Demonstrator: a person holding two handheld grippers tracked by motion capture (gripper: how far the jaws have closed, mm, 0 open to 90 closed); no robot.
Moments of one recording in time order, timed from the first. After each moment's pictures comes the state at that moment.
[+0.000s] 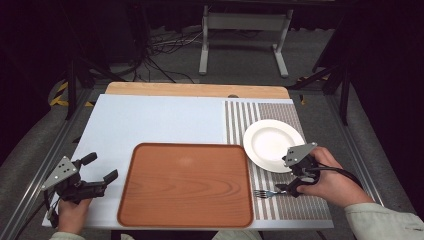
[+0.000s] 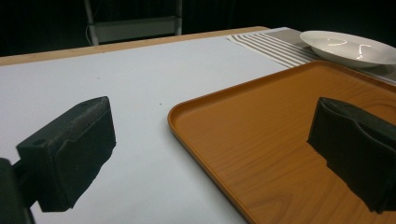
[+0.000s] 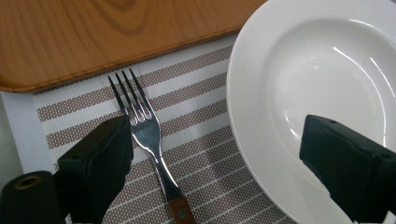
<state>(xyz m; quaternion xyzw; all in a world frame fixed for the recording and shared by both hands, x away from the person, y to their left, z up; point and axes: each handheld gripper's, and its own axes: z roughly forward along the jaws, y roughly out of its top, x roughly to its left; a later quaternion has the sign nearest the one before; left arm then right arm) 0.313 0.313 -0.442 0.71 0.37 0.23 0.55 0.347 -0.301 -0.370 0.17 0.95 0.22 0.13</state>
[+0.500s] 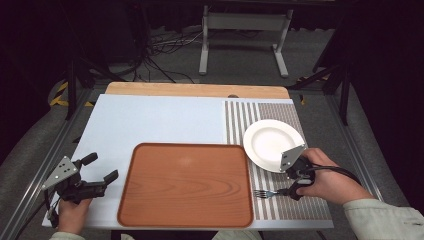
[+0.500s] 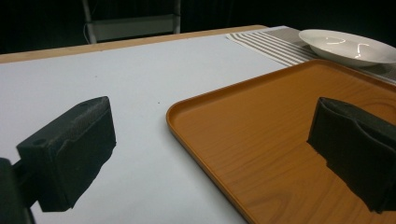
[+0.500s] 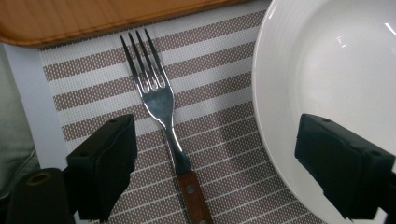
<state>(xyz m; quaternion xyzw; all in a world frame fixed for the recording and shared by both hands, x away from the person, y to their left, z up) 0.314 0.313 -0.442 0.71 0.37 0.22 0.55 0.348 -0.293 -0.376 0.14 0.97 0.15 0.10</state>
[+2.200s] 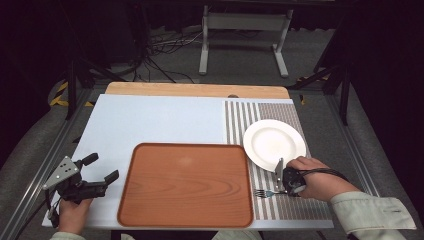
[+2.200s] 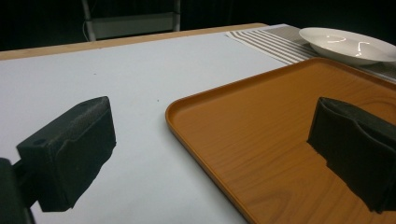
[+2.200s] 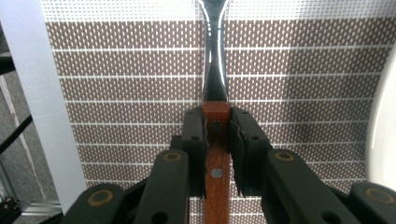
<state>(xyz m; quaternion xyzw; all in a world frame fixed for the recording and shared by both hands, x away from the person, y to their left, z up) 0.315 0.311 -0.444 0.71 0.37 0.22 0.55 0.356 -0.289 -0.414 0.02 1.00 -0.06 0.01</state>
